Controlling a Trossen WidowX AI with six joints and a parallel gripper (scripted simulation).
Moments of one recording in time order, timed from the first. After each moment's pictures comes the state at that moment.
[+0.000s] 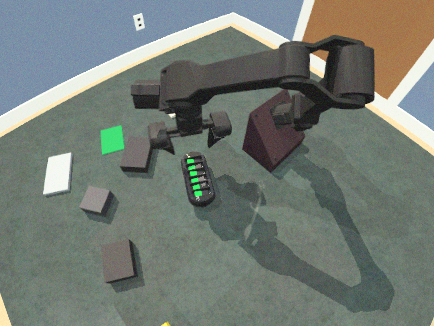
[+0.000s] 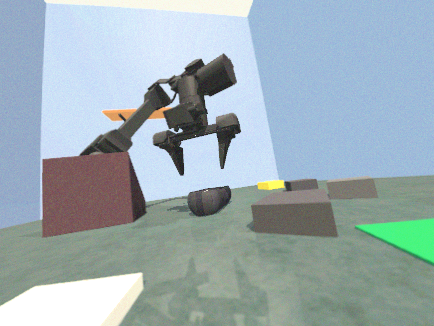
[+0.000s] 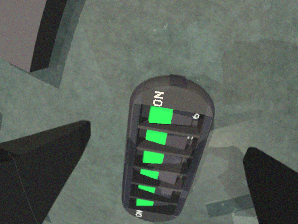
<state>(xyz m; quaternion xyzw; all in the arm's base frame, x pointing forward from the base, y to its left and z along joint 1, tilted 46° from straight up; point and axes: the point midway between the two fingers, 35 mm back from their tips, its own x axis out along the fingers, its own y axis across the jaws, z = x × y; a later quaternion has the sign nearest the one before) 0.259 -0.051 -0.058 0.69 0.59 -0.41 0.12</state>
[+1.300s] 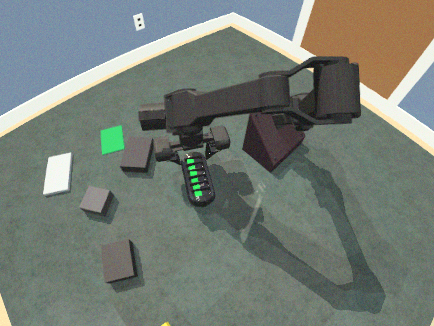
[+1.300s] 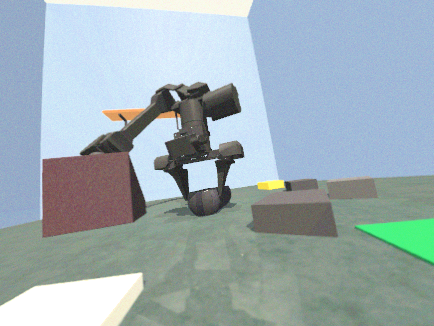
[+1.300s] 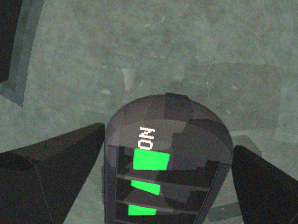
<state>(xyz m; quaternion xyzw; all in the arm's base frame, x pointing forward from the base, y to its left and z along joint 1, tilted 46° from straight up) 0.255 -0.012 -0.096 0.68 0.59 -0.41 0.12</state>
